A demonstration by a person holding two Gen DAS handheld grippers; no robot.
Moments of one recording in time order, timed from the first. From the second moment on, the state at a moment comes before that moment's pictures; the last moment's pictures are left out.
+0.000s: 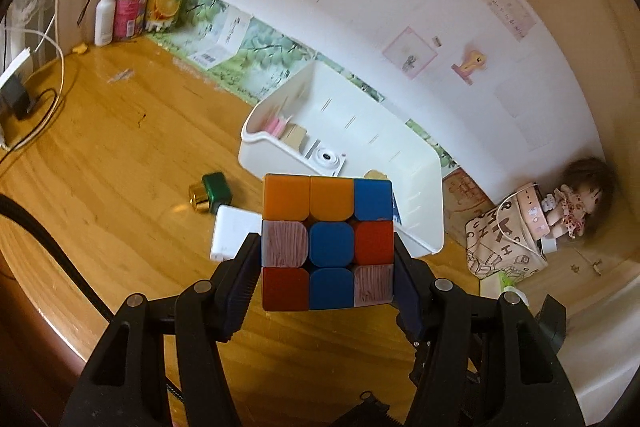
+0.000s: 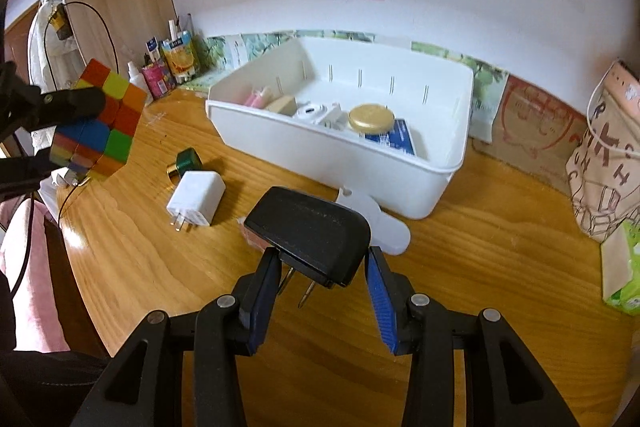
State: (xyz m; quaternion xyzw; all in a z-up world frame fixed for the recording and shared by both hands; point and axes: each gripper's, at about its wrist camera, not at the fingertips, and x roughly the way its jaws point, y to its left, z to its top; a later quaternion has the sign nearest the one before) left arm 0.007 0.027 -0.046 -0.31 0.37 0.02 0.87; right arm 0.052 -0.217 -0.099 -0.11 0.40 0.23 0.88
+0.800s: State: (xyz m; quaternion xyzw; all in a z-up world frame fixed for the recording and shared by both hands) left arm 0.108 0.016 -0.009 -0.20 0.36 -0.05 0.91; right arm 0.118 -0.212 -0.072 -0.06 0.35 0.17 0.92
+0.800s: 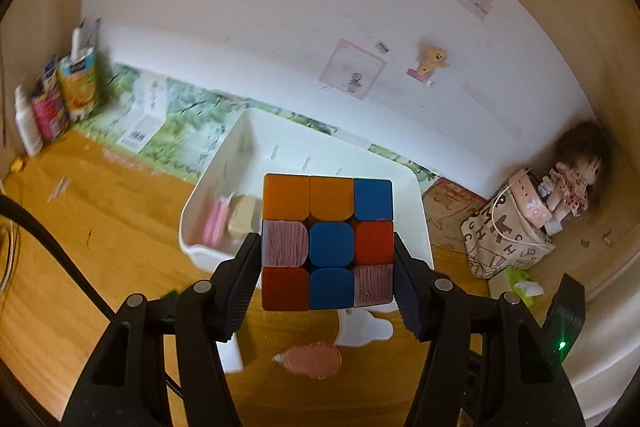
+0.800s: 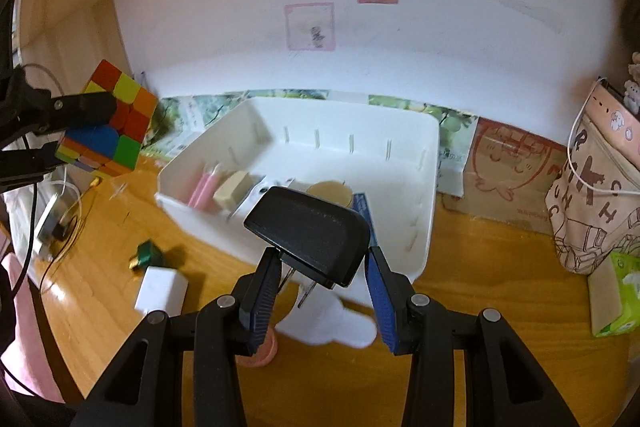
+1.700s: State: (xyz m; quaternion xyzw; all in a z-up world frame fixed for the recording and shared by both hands) left arm 0.204 -0.010 -0.065 -0.10 0.42 -0.03 0.90; right arm 0.186 -0.198 -0.109 -0.04 0.38 0.16 0.91
